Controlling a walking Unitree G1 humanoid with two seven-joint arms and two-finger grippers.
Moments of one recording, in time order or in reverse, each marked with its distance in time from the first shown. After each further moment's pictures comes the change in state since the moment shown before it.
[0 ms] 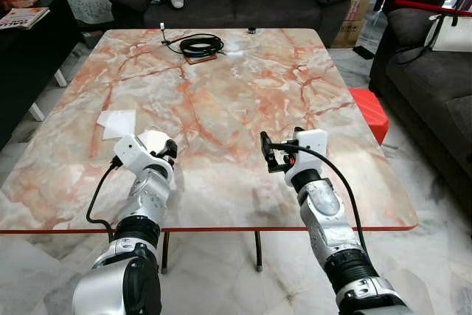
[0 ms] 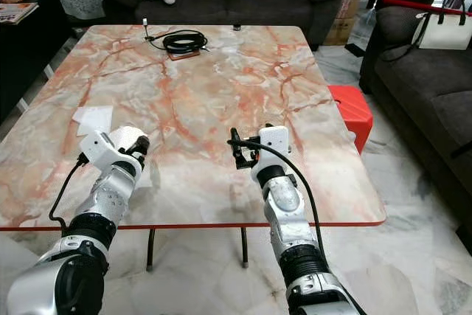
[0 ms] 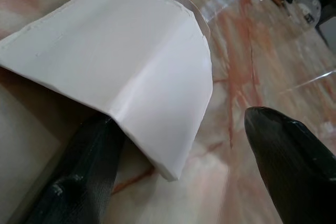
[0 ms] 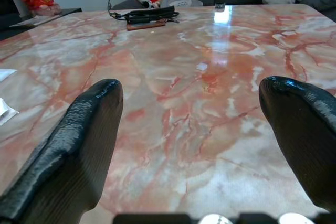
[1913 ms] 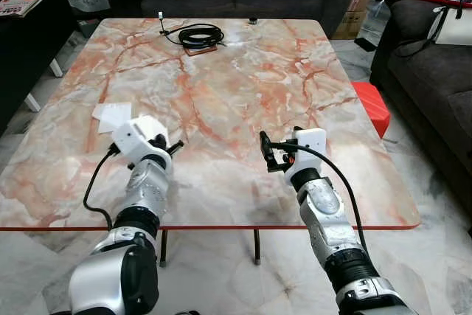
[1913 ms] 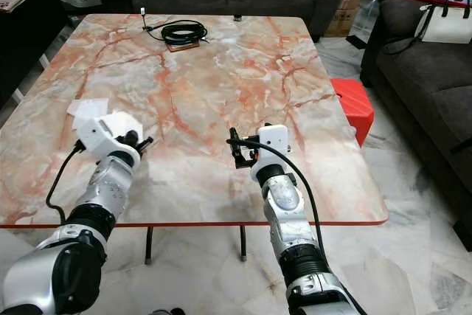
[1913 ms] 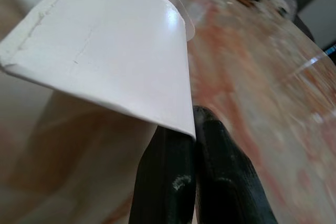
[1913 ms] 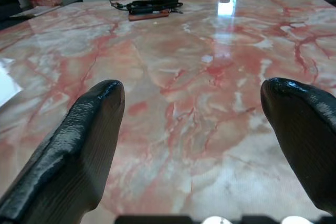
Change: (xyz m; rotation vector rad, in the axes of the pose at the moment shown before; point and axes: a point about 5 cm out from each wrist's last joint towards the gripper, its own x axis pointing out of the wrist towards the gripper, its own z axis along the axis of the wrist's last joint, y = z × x) left arm 0.002 -0.023 0.008 0.162 -0.077 -0.125; right arm 0.003 0.002 0.003 0.000 0.005 0.002
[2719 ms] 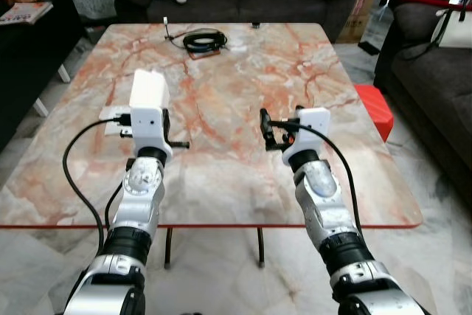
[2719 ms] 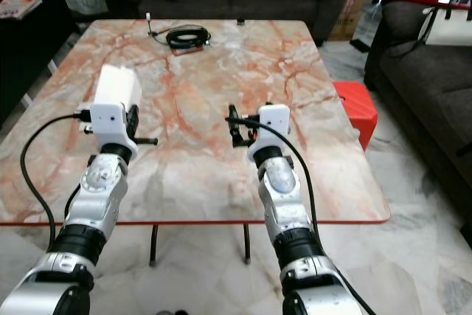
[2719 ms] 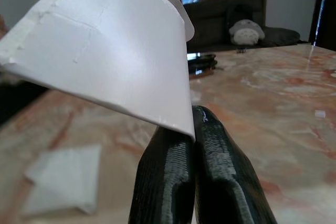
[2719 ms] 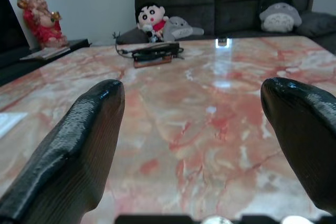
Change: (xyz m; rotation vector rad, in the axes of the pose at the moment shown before) left arm -0.029 -0.019 0.029 0.652 -0.359 -0.207; right arm 0.017 0.003 0.033 0.020 -0.117 -0.028
